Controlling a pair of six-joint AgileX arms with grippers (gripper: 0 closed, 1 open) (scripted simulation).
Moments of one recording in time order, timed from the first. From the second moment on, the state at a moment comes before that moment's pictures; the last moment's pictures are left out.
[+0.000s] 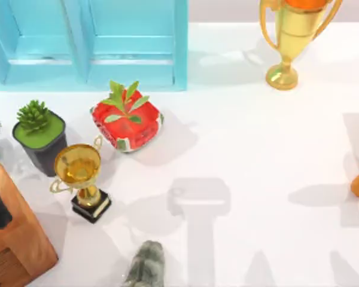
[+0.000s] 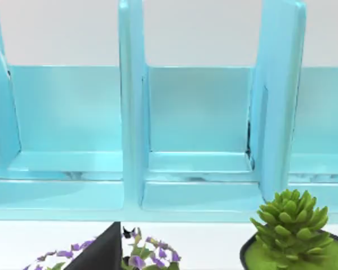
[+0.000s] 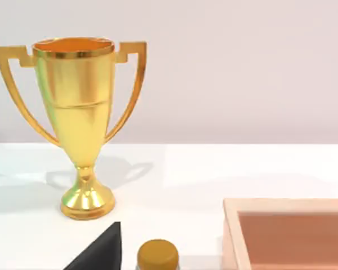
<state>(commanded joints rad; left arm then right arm) 0.00 0.00 0.00 0.00 0.00 0.00 0.00 0.00 0.00 0.00 0.00 0.00</state>
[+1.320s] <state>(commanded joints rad) 0.00 0.00 0.00 0.00 0.00 0.00 -0.44 1.44 1.22 -1.13 0.00 -0.43</state>
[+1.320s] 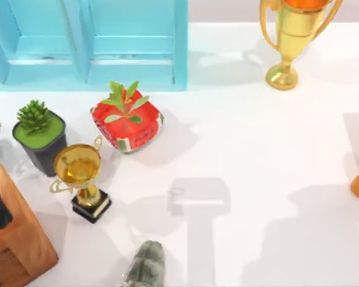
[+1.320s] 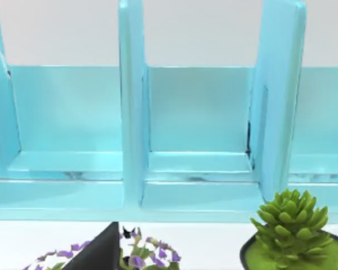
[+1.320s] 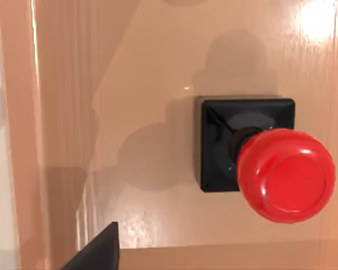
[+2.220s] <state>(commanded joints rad) 0.00 0.00 0.00 0.00 0.00 0.00 -0.51 1.69 1.35 -1.25 0.00 -0.50</state>
